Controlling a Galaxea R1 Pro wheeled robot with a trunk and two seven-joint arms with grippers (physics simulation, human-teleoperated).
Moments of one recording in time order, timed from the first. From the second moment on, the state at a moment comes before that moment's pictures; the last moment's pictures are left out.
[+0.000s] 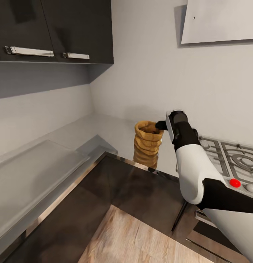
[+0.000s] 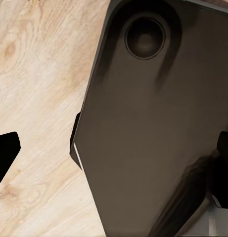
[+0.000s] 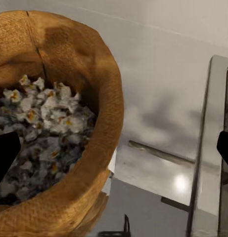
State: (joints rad) left arm 0.00 -0.02 0.00 -0.13 0.31 -0.01 0.14; right arm -1.34 0.17 -0.25 -0.76 0.32 0.91 -0.09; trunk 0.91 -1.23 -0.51
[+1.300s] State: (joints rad) left arm 0.00 -0.03 0.01 -0.14 0.31 -0.01 0.13; right arm -1.34 0.17 -0.27 -0.74 0.31 0.92 0.03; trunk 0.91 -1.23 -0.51
